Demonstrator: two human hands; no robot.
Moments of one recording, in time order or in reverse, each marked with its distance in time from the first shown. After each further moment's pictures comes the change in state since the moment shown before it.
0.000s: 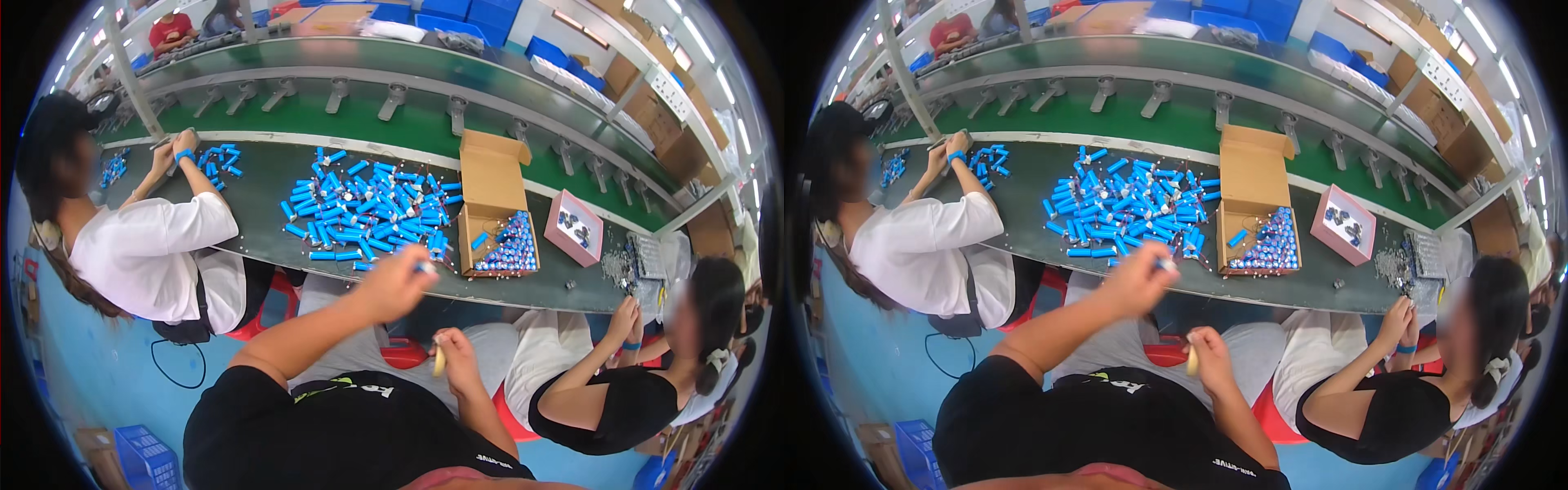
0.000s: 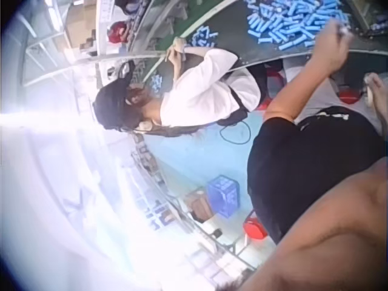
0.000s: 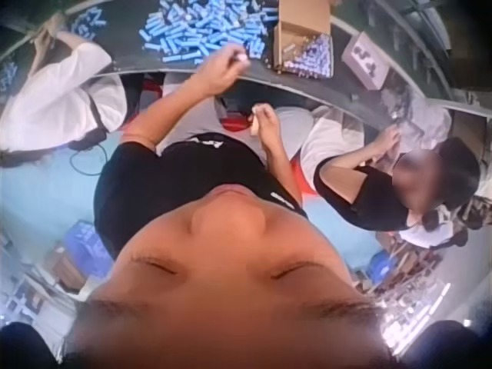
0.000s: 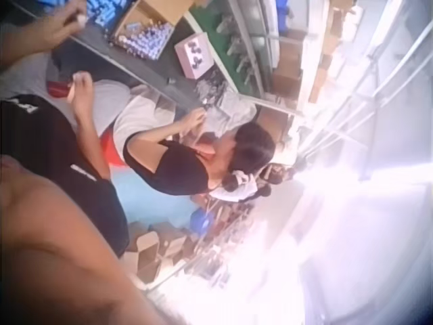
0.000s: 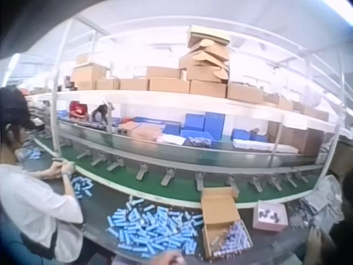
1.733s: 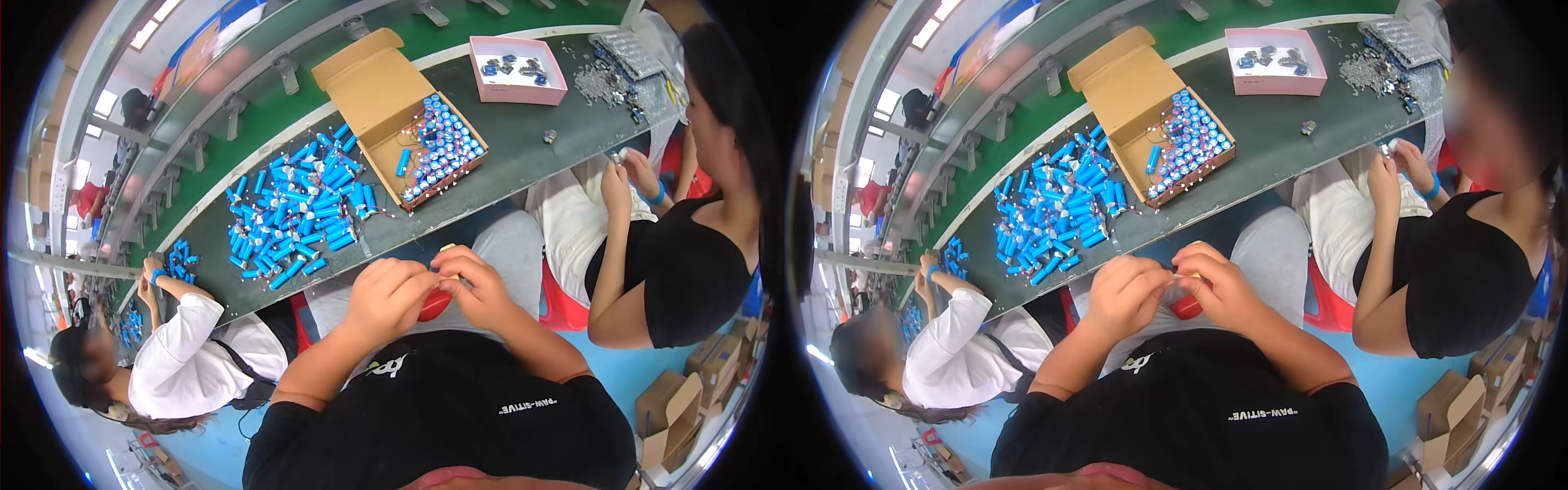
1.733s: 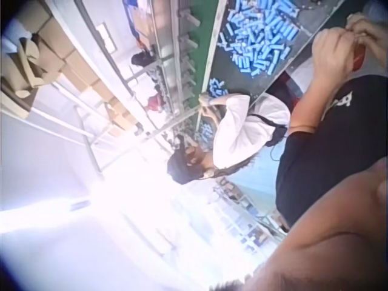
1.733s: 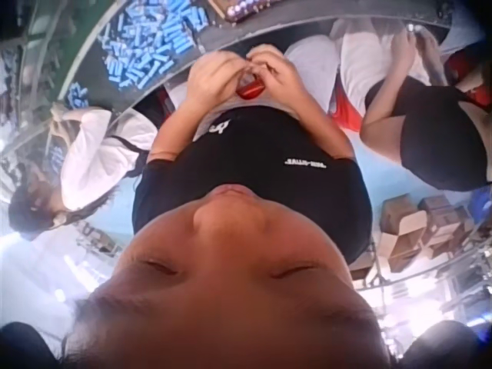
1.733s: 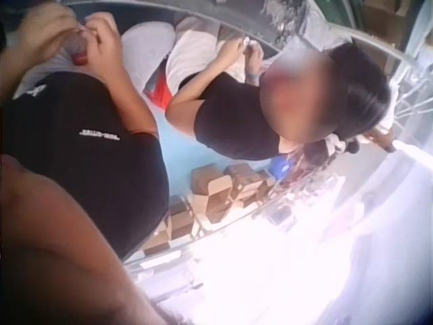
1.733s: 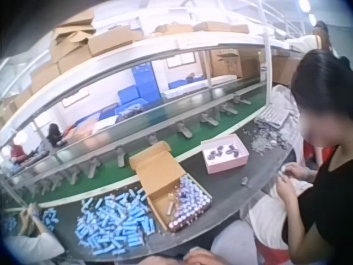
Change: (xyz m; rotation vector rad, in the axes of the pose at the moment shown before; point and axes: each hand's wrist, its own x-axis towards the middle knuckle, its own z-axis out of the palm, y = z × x) left_hand 0.002 0.052 0.060 0.321 -0.410 0.601; right_hand -0.009 -0.056 -0.036 -0.401 0.068 -0.683
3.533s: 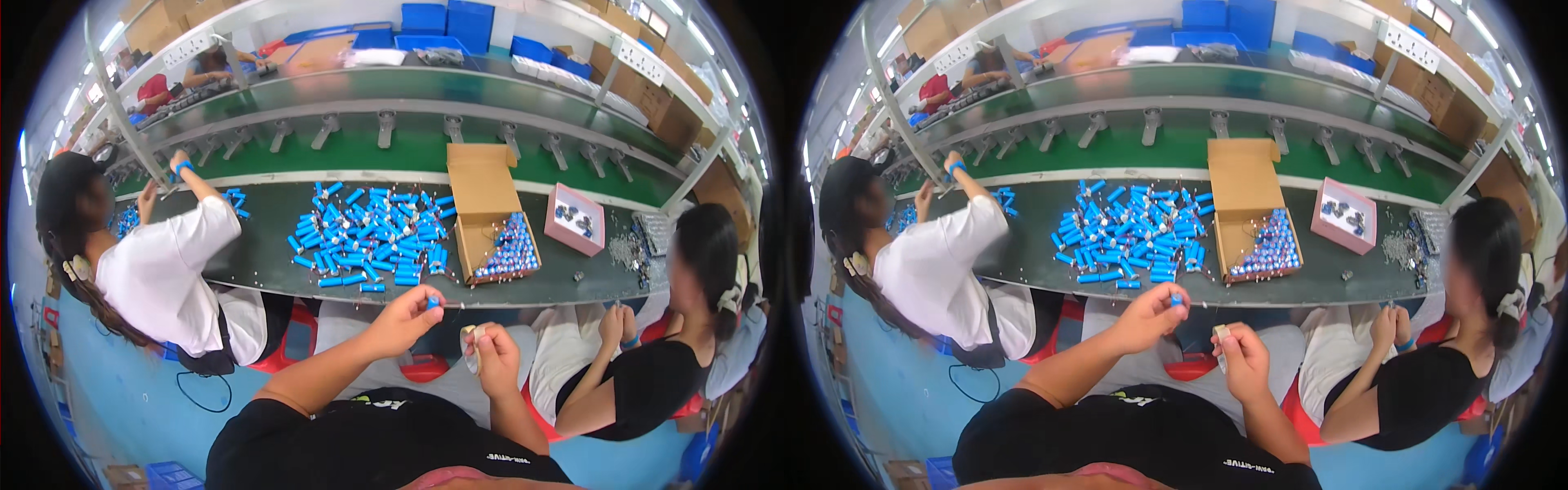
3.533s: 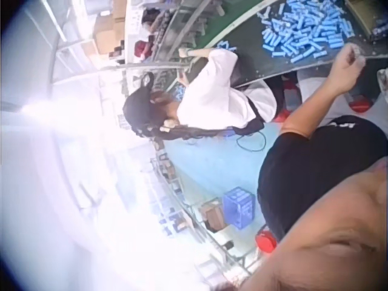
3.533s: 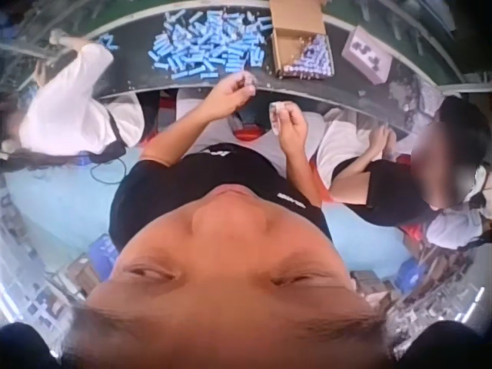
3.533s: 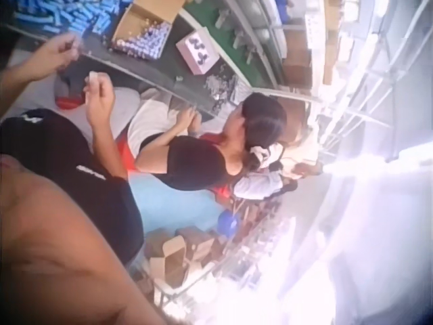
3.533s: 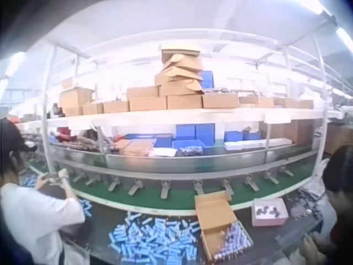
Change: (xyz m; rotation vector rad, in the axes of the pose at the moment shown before) left_hand -0.059 -0.013 -0.019 -1.176 0.252 -0.731; right_hand -0.002 -0.044 0.033 0.309 0.025 0.185
